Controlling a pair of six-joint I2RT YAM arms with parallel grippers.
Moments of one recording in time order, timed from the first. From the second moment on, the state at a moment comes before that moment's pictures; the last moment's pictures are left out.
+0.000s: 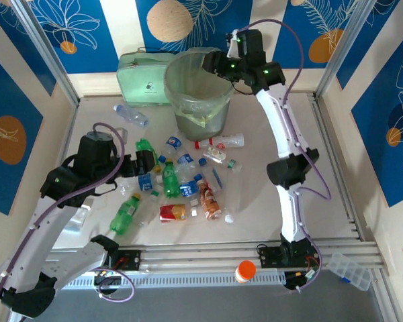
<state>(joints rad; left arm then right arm) -0.47 0.91 1.22 -1.04 0.02 -0.51 0.39 2.15 2.67 -0.96 -0.28 0.56</state>
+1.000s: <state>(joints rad) -0.26 0.94 0.88 -1.35 -0.06 -0.67 0.70 1.04 1.26 -1.12 -0.19 0.61</state>
